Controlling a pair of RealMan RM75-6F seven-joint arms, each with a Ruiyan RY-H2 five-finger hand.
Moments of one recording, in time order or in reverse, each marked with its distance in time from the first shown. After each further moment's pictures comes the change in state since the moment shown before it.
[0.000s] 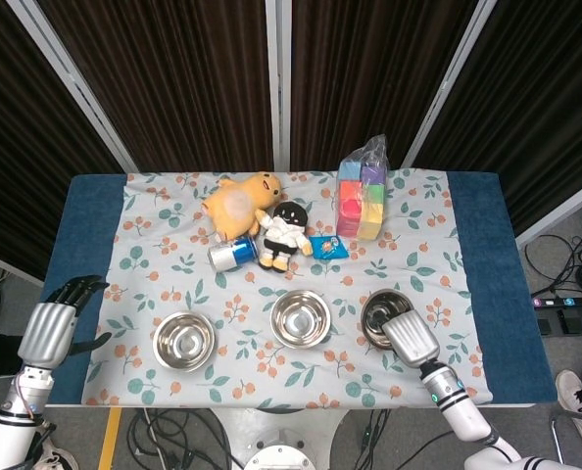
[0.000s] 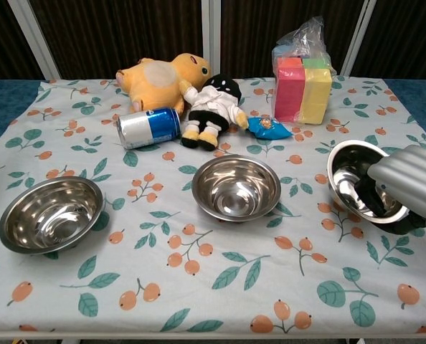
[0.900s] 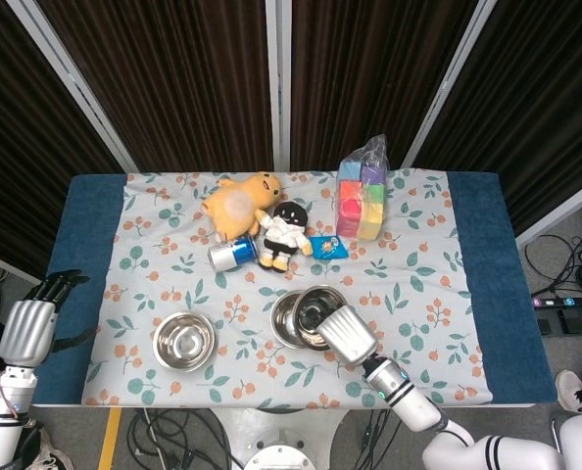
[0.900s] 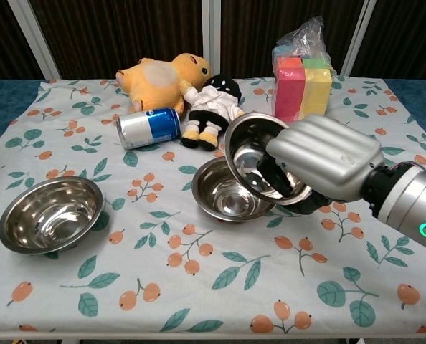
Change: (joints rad) left arm 0.019 0.030 -0.019 0.015 -0.029 0.025 -0.047; right arm 0.160 -0.093 0.078 -0.177 -0.014 -0.085 -0.176
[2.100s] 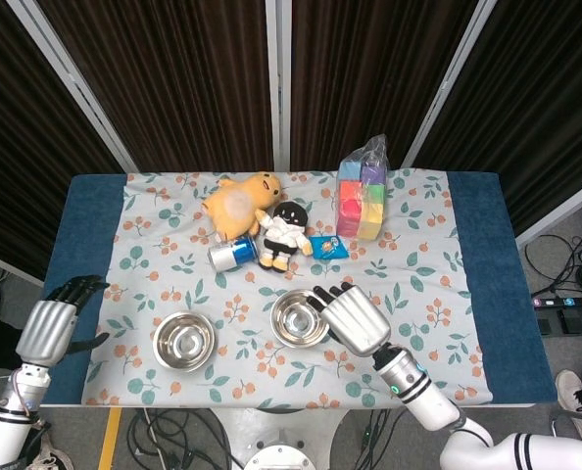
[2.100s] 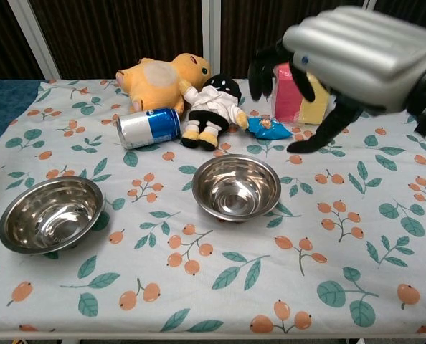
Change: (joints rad) left arm -0.047 0.016 0.034 -0.028 0.062 -0.089 0.057; right arm 0.034 0.230 0.066 -0.337 0.011 0.120 0.016
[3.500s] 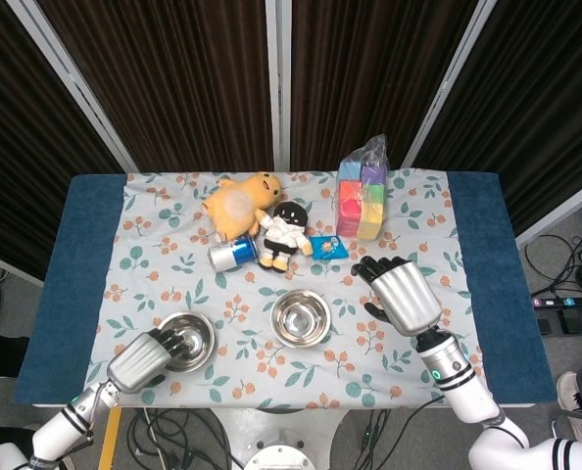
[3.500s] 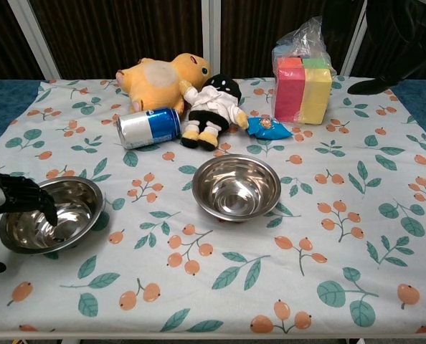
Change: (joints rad) left arm -0.147 -0.204 0.169 0.232 0.285 -0.158 0.187; right arm -0.054 0.144 0.035 -0.021 0.040 0.091 0.128
